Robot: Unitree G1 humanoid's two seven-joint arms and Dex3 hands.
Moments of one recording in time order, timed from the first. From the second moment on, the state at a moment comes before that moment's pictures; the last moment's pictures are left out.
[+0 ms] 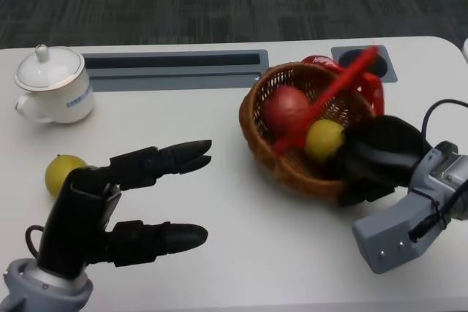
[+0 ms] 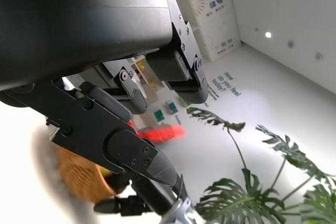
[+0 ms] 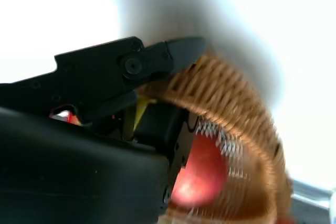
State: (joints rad) left arm -0.01 0.09 0.01 0.11 -0.12 -0.81 -0.35; right arm -0.91 -0.32 0.81 1.31 -0.91 -0.67 -0.42
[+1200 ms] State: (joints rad) left arm 0.13 0.08 0.02 0.11 -0.12 -0.98 -0.32; right arm -0.98 -0.27 0.68 1.39 -0.83 -0.27 -0.17
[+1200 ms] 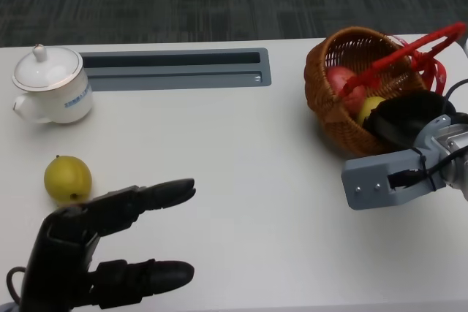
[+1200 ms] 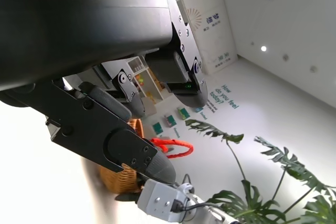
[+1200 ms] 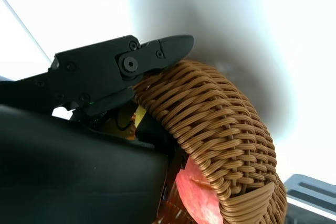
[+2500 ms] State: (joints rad) left arm 0.37 0.03 -0.02 0.05 0.01 -1.08 -0.22; right arm -1.06 -0.23 0.59 1.41 -0.85 -0.23 -0.13
